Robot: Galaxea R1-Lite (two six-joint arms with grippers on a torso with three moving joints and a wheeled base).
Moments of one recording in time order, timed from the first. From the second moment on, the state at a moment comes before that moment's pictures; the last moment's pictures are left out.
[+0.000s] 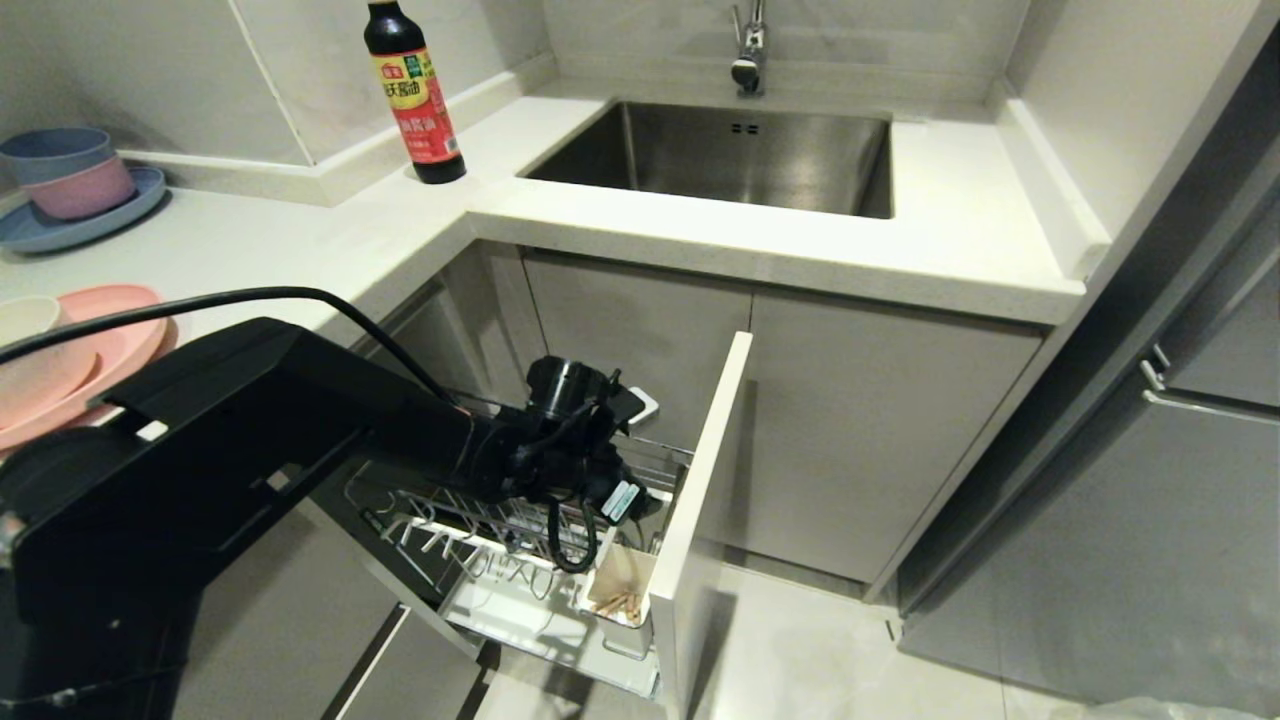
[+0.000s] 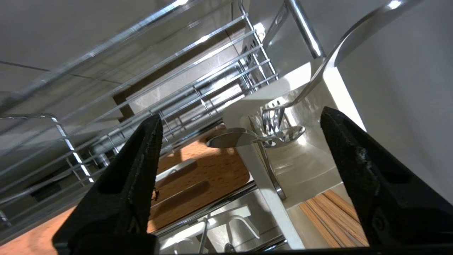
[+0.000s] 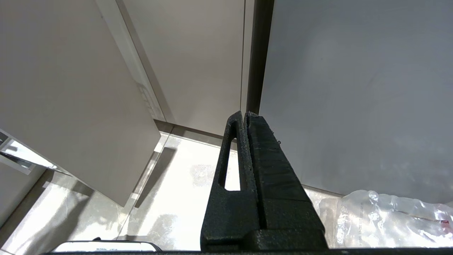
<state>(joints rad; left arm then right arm) -0.46 2.23 -1.33 -0.15 -0.06 0.41 0.01 0.00 0.00 0.00 0.00 0.01</state>
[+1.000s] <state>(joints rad) -0.46 2.25 -1.34 -0.15 -0.06 0.40 0.01 0.00 0.00 0.00 0.00 0.01</state>
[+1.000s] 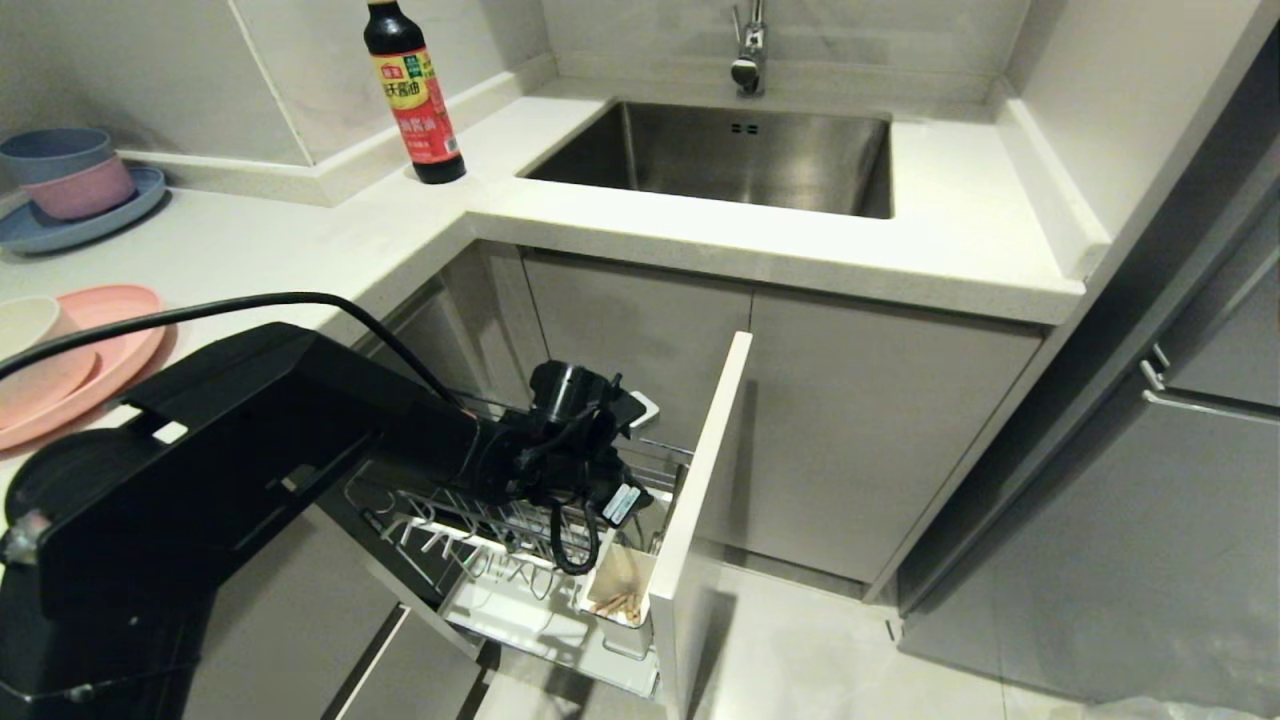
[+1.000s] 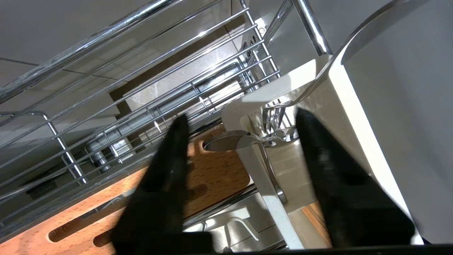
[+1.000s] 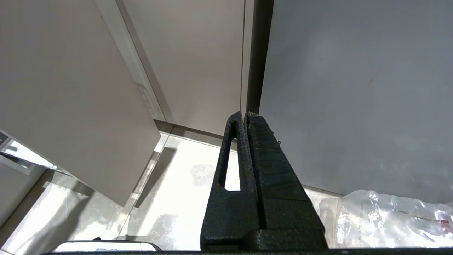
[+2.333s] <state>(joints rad) -0.46 2.04 -1.29 -0.09 -0.09 0.33 0.01 0.00 0.00 0.00 0.00 0.01</state>
